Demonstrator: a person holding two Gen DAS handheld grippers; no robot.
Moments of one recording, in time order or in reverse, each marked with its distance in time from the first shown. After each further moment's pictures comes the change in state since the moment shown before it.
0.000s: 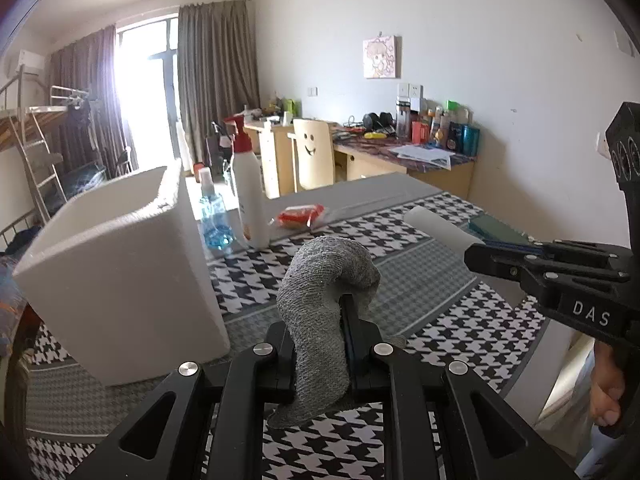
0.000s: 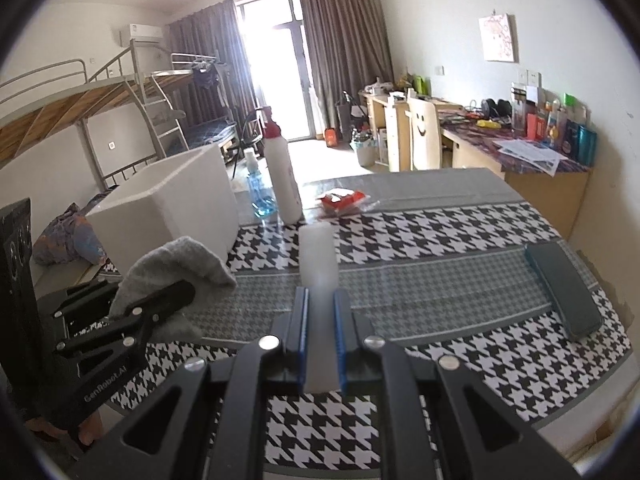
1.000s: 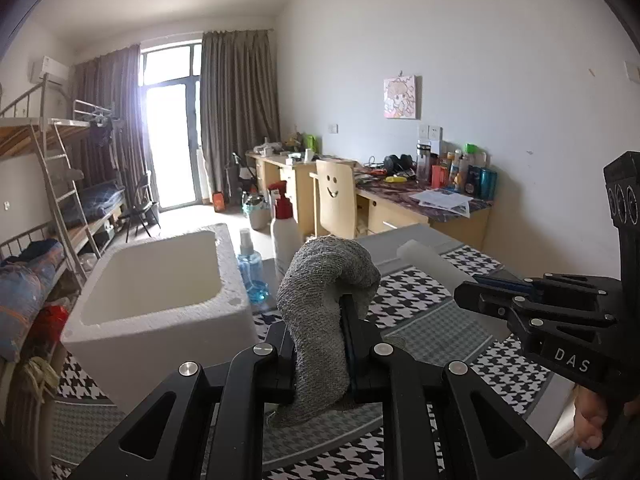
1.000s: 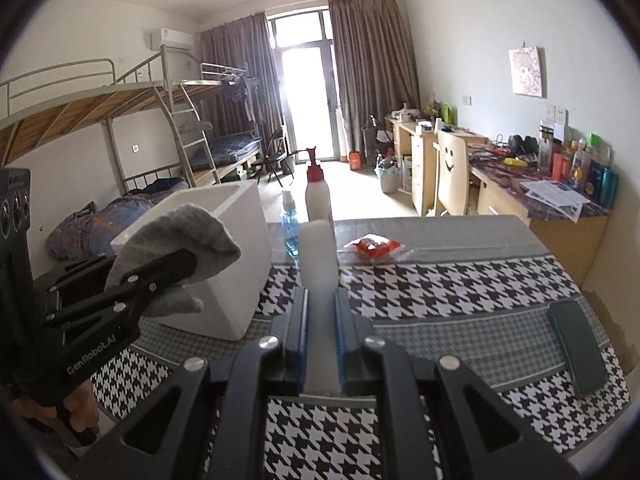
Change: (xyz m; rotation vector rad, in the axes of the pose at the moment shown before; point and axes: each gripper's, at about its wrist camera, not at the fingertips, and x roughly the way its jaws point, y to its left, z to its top) left arm -0.021 0.031 0.042 -0.039 -0.129 0.056; right arm 0.005 0.027 0.040 -0.079 -0.077 0.062
